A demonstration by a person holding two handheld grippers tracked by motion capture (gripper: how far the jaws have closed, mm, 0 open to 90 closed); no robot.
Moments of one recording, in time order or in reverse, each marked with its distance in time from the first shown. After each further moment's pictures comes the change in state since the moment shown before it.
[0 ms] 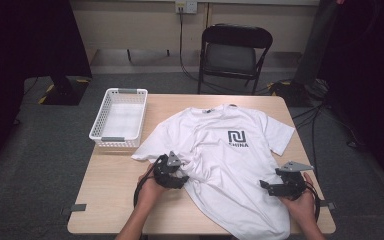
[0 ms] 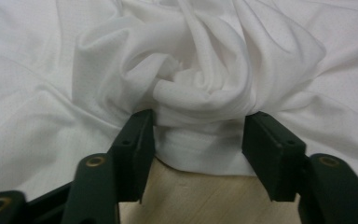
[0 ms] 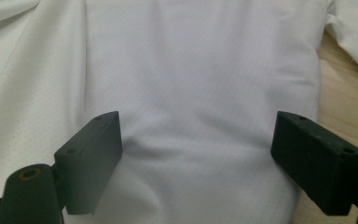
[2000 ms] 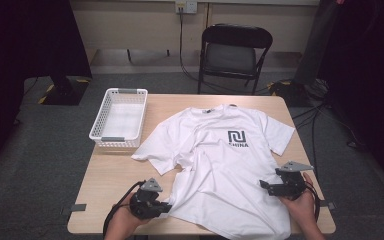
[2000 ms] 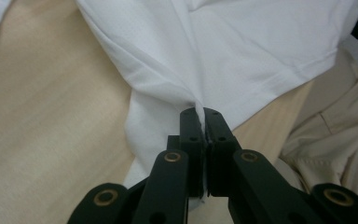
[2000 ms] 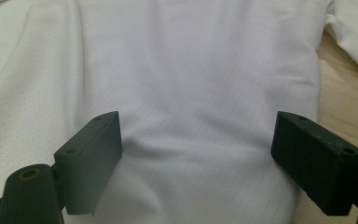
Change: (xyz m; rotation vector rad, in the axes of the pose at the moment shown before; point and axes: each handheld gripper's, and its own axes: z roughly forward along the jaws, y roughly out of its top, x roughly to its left) left arm -0.042 -0.062 -0.089 0.079 -0.240 -0.155; right arm 0.000 0.000 0.000 0.001 -0.003 0.002
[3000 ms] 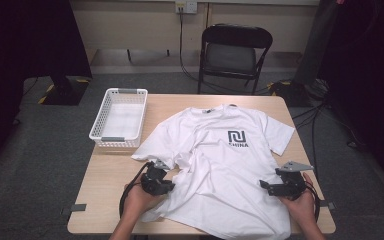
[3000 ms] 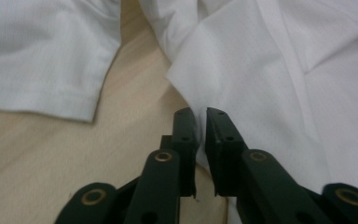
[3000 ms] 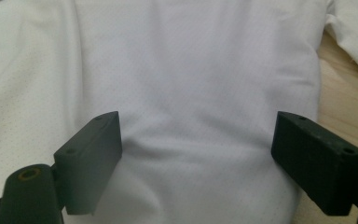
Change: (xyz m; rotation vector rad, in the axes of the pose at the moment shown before) left arm 0.044 0.043 0.031 0.026 0.169 -0.055; right arm 0.000 0.000 0.000 0.000 0.000 0.000
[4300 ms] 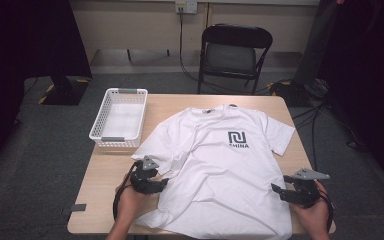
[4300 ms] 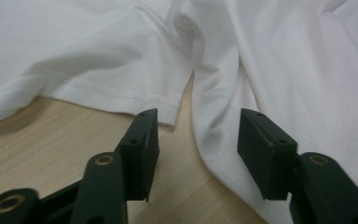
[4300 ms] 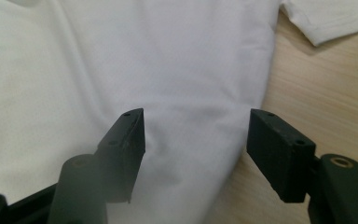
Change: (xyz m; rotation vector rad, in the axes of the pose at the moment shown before) left arm 0.015 -0.010 -0.006 -0.137 0.182 -0.001; right arm 0.000 -0.018 -0.039 0.002 -0.062 0.031
